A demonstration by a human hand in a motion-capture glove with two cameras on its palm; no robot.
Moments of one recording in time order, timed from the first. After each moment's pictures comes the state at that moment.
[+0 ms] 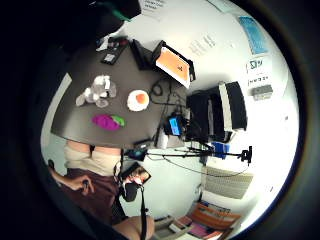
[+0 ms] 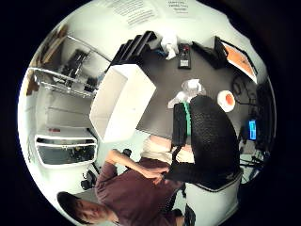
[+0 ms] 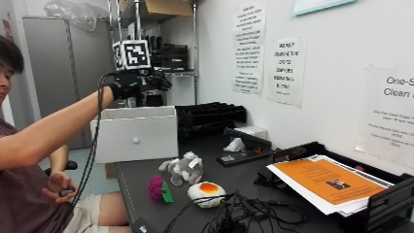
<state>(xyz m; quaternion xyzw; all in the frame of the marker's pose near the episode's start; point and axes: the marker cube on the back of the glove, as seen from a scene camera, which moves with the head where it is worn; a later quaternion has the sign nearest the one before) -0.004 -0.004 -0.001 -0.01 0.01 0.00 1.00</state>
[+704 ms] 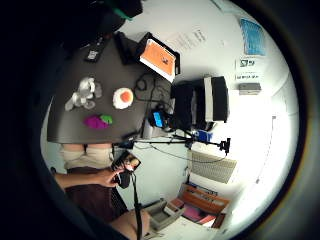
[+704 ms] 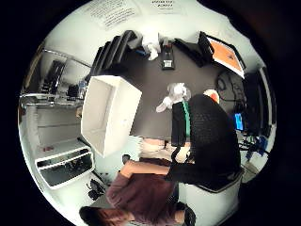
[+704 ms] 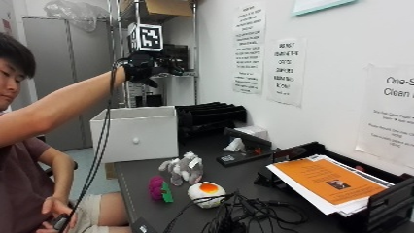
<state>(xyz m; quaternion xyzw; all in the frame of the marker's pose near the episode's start) -0.015 -0.059 -0.044 -0.06 0.08 0.06 0.99</state>
